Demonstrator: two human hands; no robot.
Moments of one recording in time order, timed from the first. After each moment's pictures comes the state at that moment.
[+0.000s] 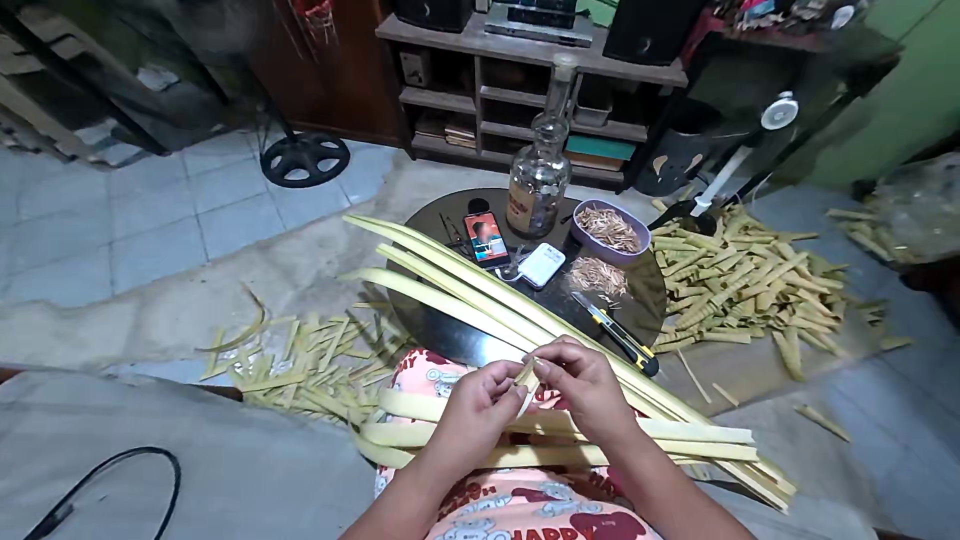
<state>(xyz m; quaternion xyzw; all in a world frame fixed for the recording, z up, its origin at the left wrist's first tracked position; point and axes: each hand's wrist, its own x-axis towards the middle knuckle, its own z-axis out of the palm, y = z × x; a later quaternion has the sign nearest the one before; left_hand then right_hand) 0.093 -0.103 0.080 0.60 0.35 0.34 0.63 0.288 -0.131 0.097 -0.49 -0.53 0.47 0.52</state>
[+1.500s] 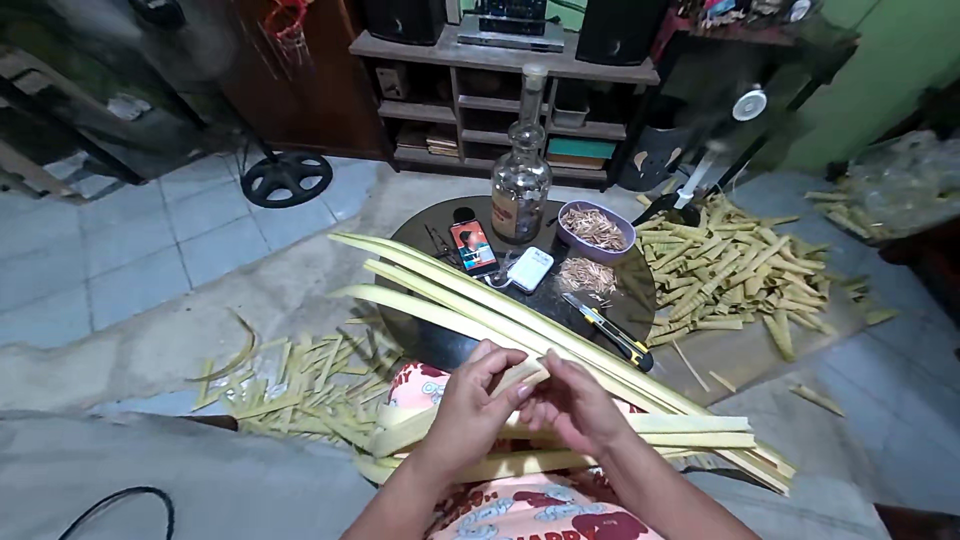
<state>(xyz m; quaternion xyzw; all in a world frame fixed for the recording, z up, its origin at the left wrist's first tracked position) 0.099 -0.073 0.092 0.69 0.30 0.41 0.51 0.284 -0.138 0.099 -0.36 -0.31 0.71 0.52</state>
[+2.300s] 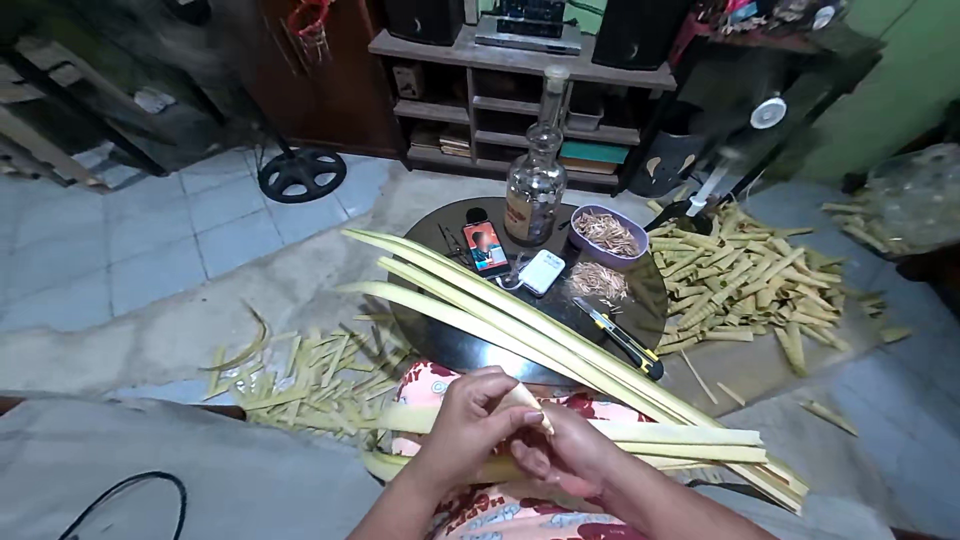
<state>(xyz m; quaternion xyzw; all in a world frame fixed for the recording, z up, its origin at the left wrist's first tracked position) 0.078 -0.082 0.079 0.71 0.27 0.42 0.50 0.276 -0.170 0.078 -0.36 -0.31 0.81 0.36</state>
